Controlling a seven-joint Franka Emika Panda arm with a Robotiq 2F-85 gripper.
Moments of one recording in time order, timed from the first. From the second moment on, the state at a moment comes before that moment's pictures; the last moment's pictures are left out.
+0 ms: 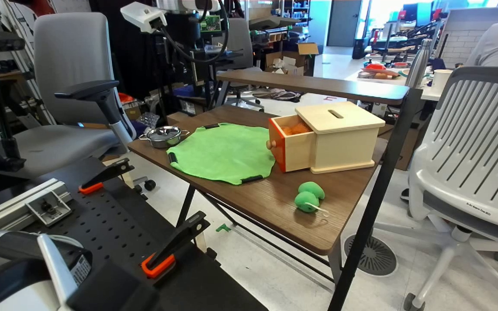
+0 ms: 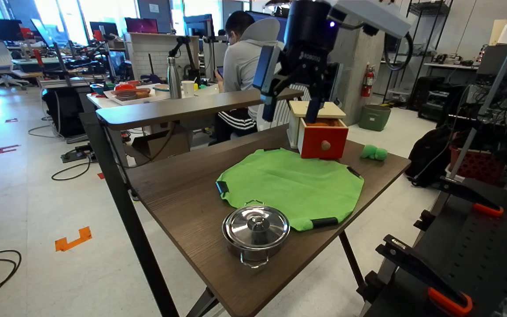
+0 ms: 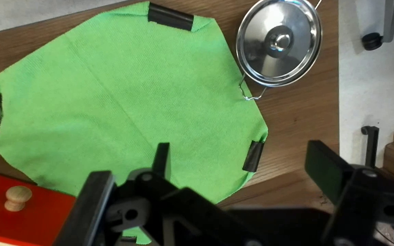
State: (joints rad) arm 0.14 0.26 0.09 -2.21 0.19 2.55 0.20
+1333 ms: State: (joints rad) arm 0.35 0.67 -0.03 -1.86 0.03 2.63 0.57
